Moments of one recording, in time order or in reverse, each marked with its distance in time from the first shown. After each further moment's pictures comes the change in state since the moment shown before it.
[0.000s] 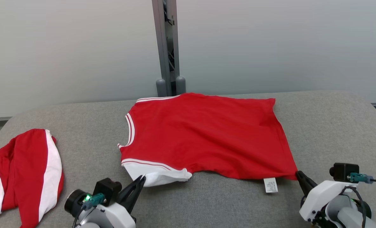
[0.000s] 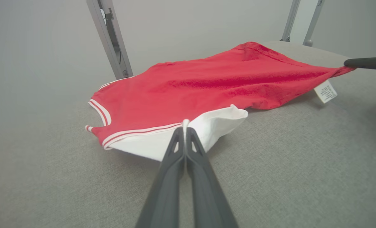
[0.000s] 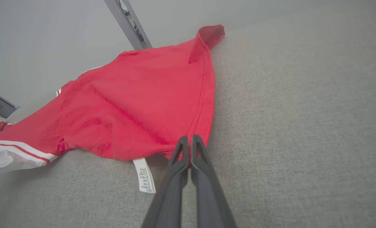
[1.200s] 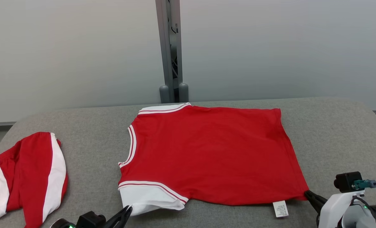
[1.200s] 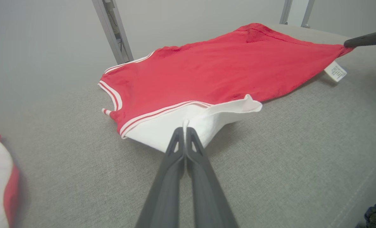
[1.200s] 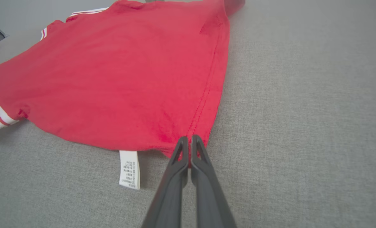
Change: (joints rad) left arm 0.229 0.126 0.049 -0.208 0.049 0.000 0.000; right arm 0.012 -0.189 0.282 -0.132 0.071 0.000 0.072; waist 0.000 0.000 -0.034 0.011
